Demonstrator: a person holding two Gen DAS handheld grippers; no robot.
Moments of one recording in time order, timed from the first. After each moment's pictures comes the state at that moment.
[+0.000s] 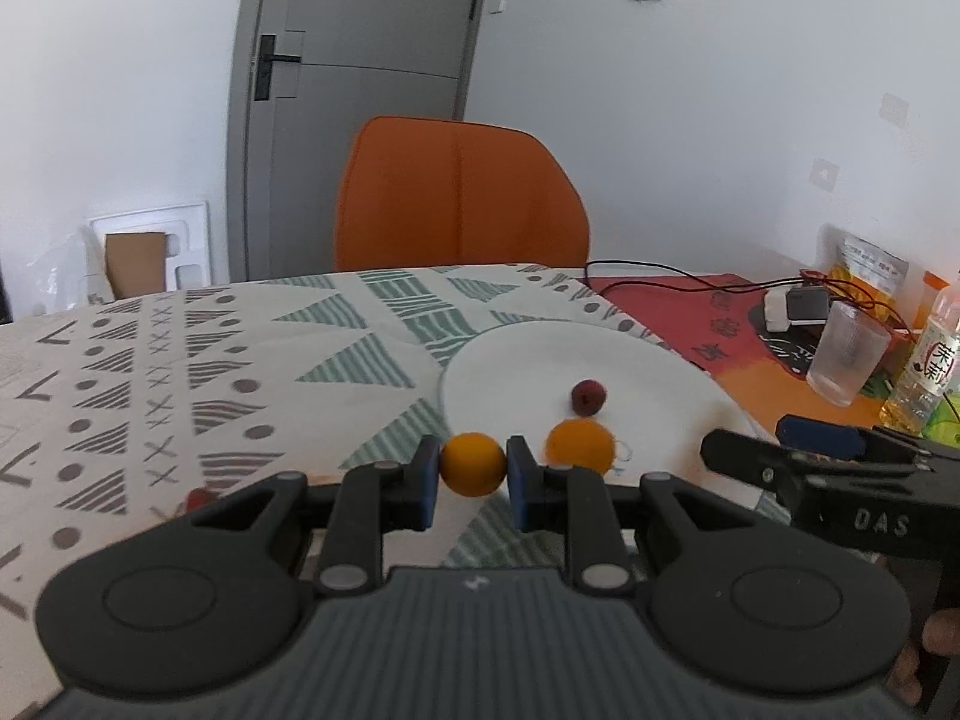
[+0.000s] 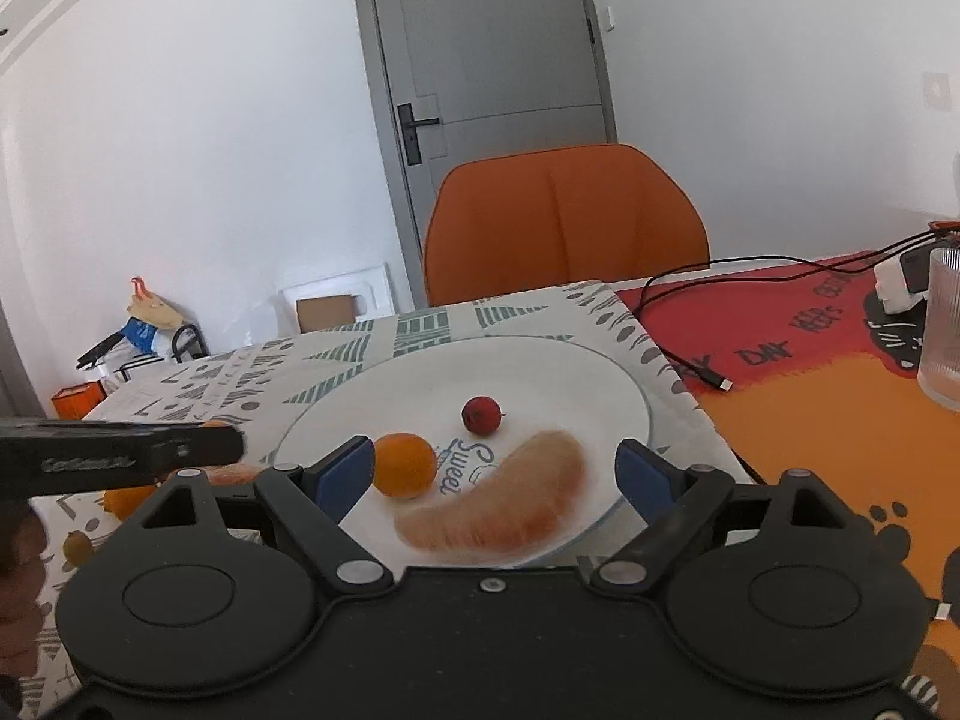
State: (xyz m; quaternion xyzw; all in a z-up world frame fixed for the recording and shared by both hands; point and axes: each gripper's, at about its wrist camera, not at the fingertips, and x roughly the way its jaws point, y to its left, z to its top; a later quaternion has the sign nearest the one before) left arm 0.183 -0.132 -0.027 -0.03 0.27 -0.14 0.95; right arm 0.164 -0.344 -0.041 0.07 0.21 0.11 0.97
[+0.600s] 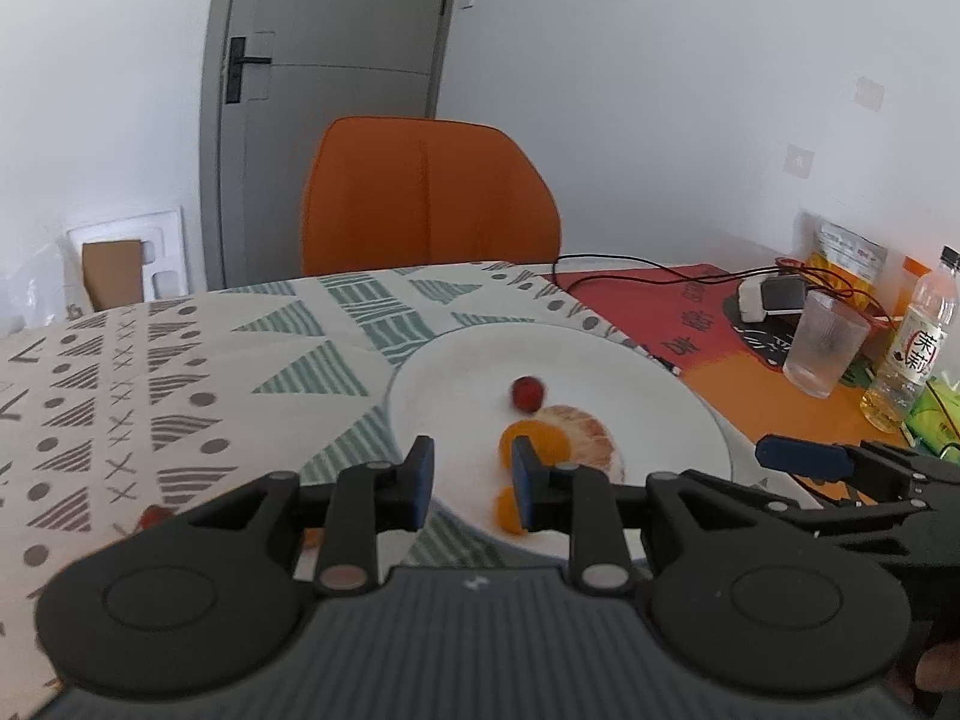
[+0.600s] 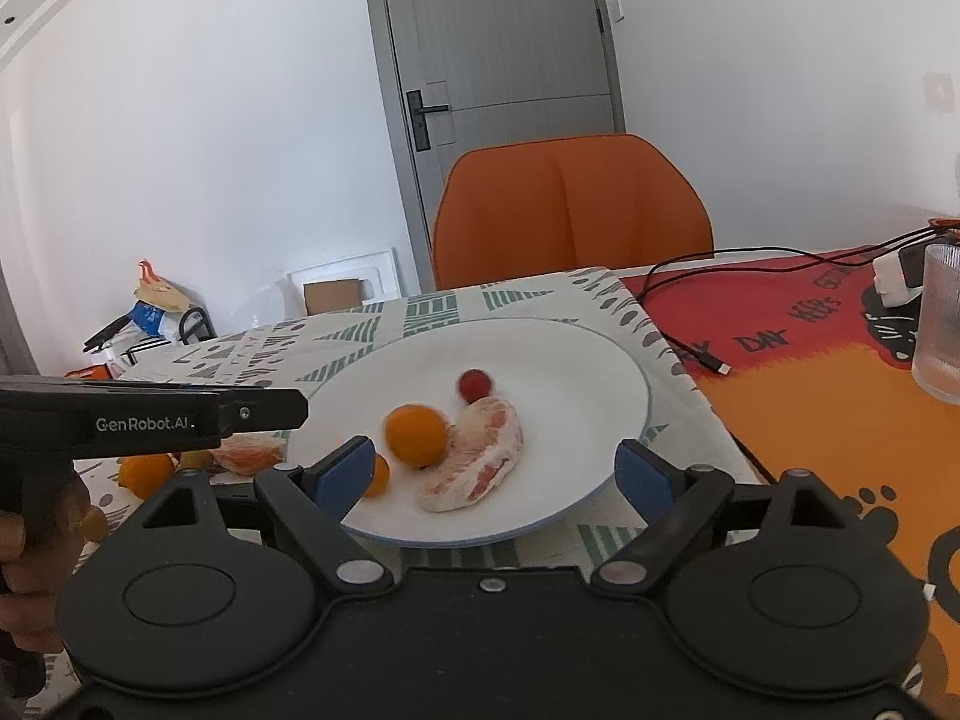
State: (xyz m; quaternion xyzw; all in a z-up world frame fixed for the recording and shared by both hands) left arm 0.184 -0.147 -0.021 -0.02 0.27 -0.16 0.95; right arm 0.155 -0.343 -0.040 0.07 0.22 0.12 0.97
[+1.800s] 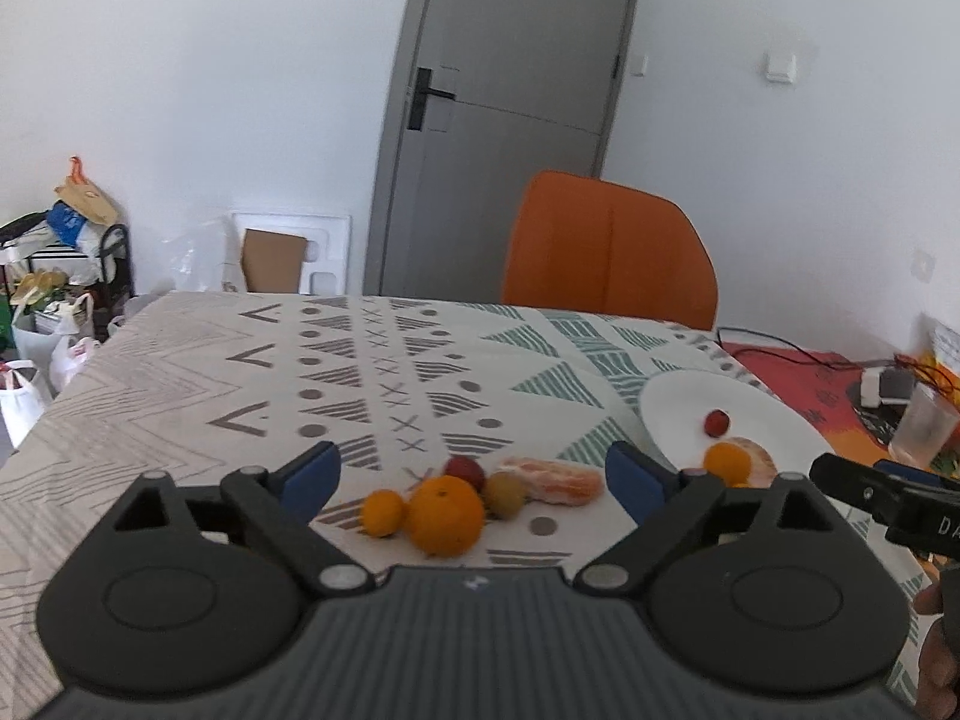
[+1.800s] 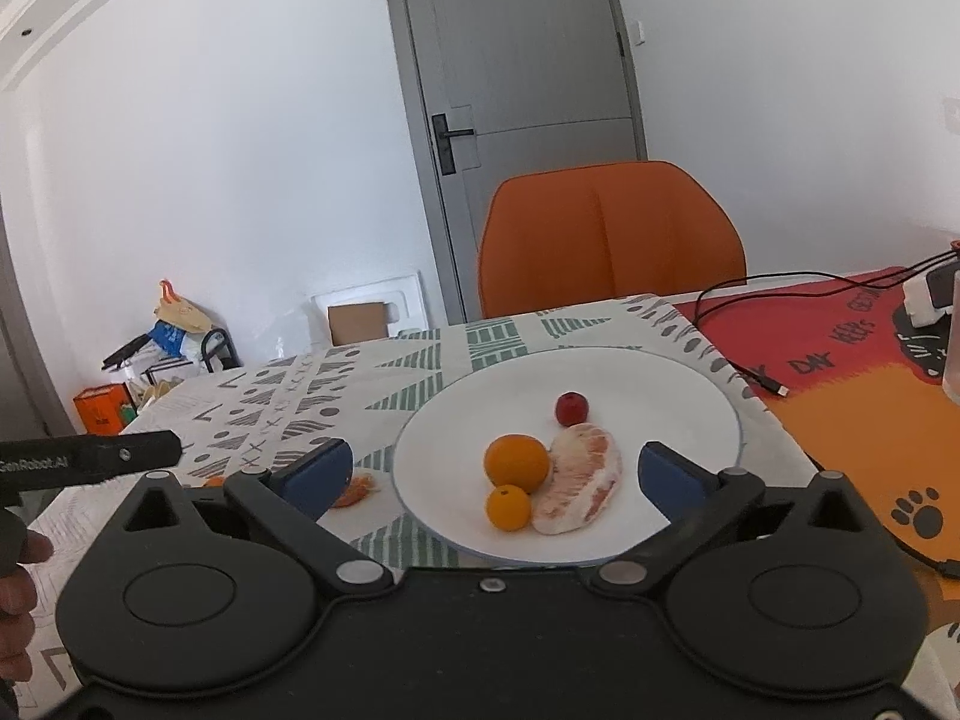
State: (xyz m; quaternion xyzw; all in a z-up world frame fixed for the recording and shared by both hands) left arm 0.118 -0.034 -0.010 -0.09 0.23 -0.01 0.97; right arm 0.137 -0.296 -0.021 0.07 0.20 0.13 0.97
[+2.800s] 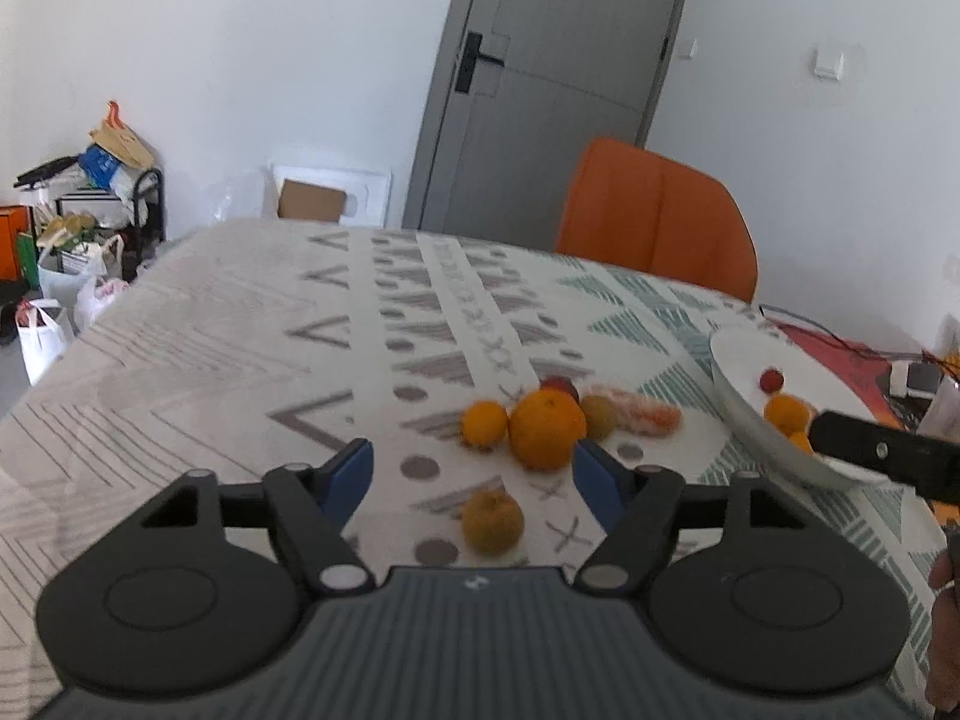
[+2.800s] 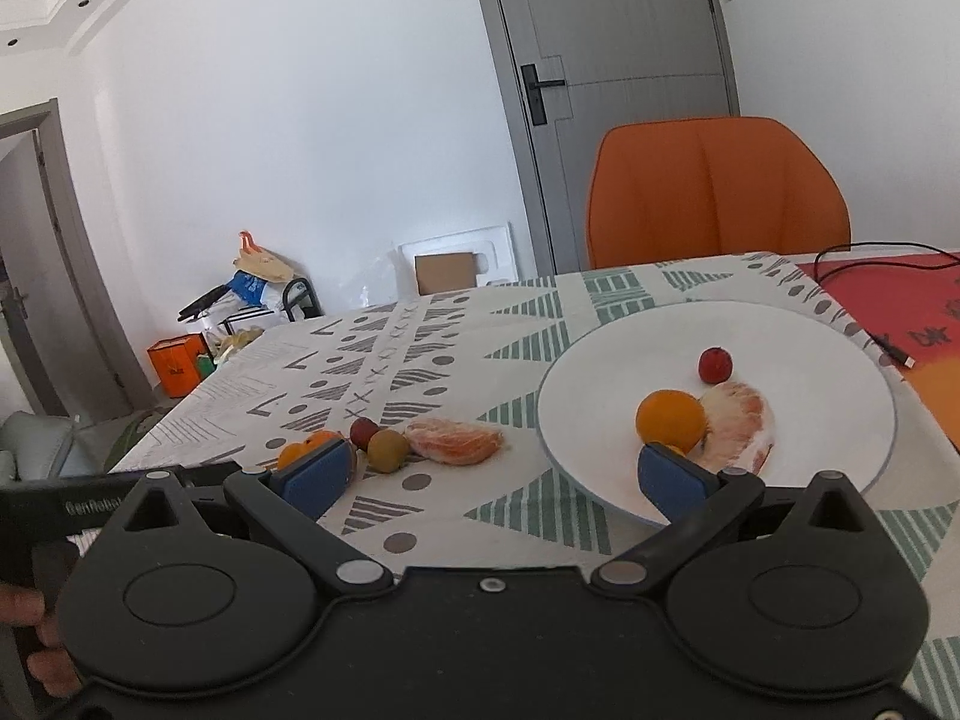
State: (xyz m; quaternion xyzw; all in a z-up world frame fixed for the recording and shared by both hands) left arm 0.103 0.004 -0.047 -0.11 0.27 0.01 0.96; right arm 0.145 -0.247 -0.027 0.06 0.24 0.21 0.95
